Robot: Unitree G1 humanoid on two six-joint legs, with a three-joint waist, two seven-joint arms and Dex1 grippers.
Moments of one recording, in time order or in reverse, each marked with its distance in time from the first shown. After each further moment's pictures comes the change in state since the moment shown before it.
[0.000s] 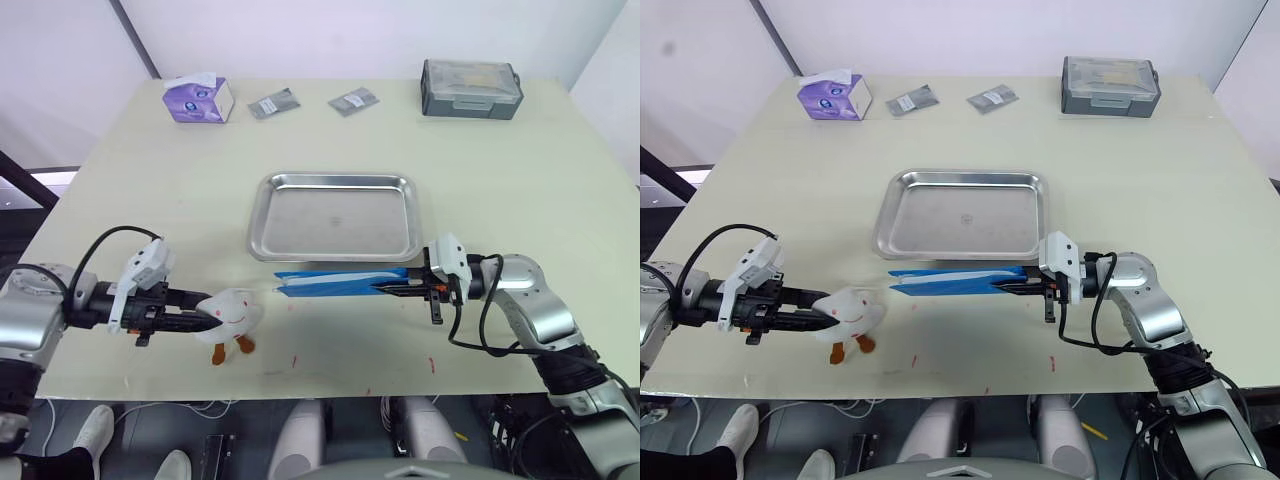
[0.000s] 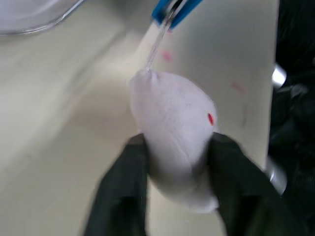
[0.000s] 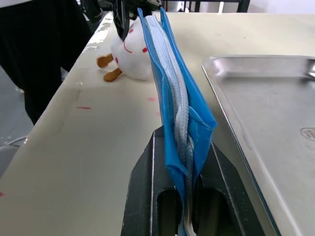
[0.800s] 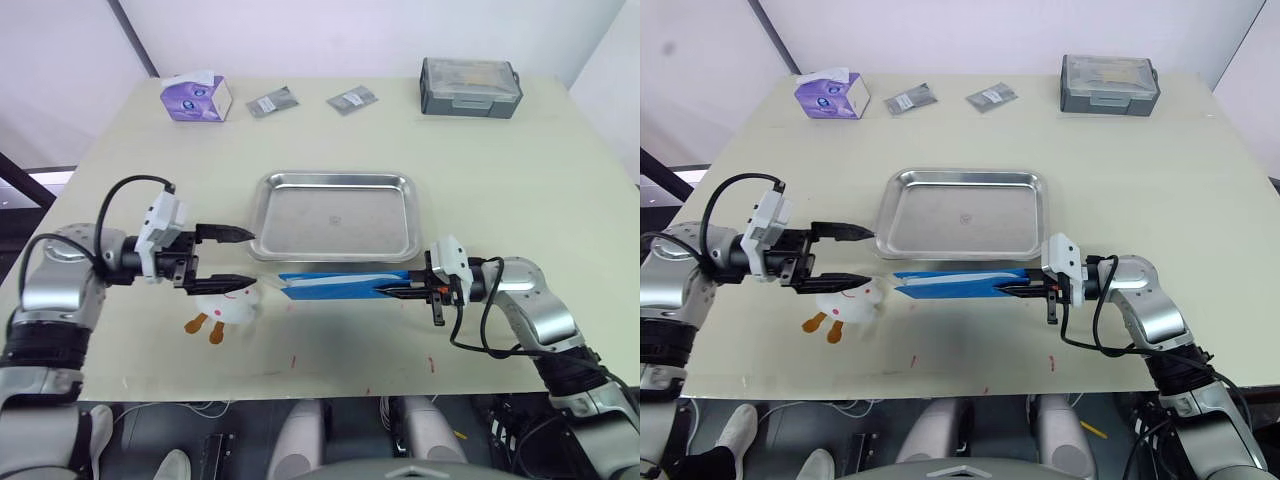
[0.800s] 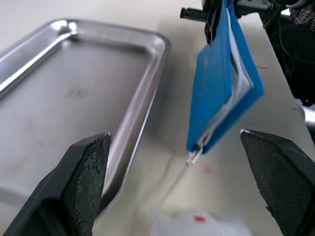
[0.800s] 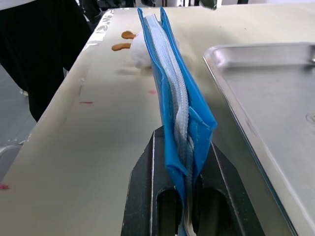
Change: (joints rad) left arm -0.249 -0.211 -0.009 0.046 -0.089 -0.217 0.028; right arm 0.010 -0.001 -0.004 0.016 0.006 0.020 0.013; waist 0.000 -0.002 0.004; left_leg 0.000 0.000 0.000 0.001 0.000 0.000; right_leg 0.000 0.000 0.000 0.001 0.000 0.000
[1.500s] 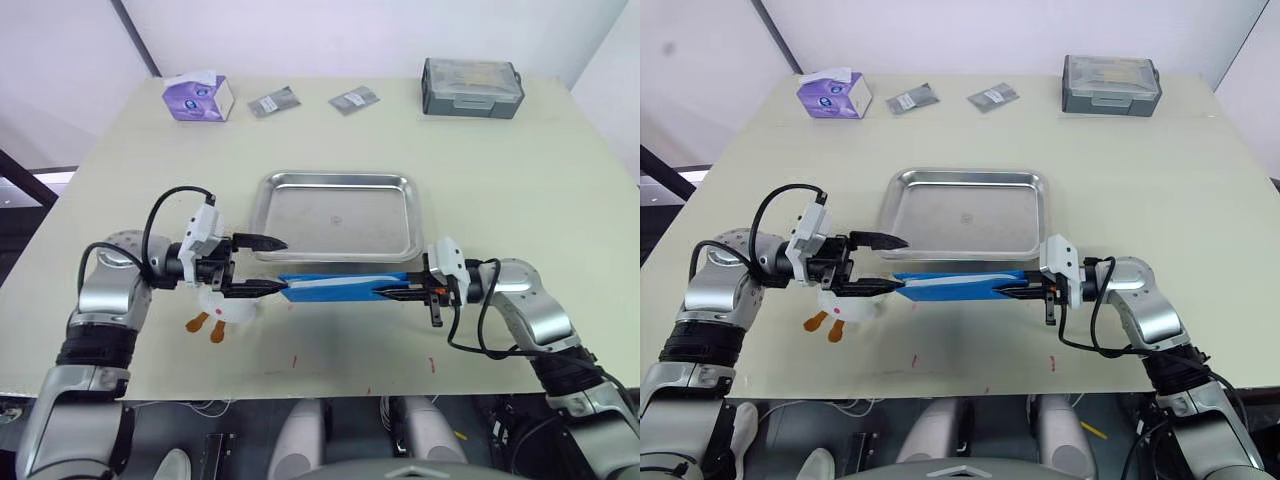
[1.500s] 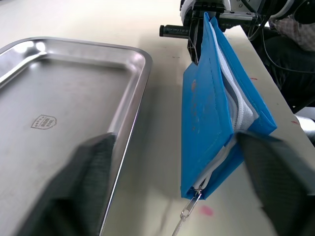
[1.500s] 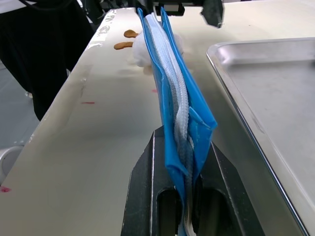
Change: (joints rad) left arm -0.004 -0.148 -0.015 -0.020 0.086 -0.022 -0.022; right arm -0.001 0.019 0.005 0.020 -0.005 0.002 0.006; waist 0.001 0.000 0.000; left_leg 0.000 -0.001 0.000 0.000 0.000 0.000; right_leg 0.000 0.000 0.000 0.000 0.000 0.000
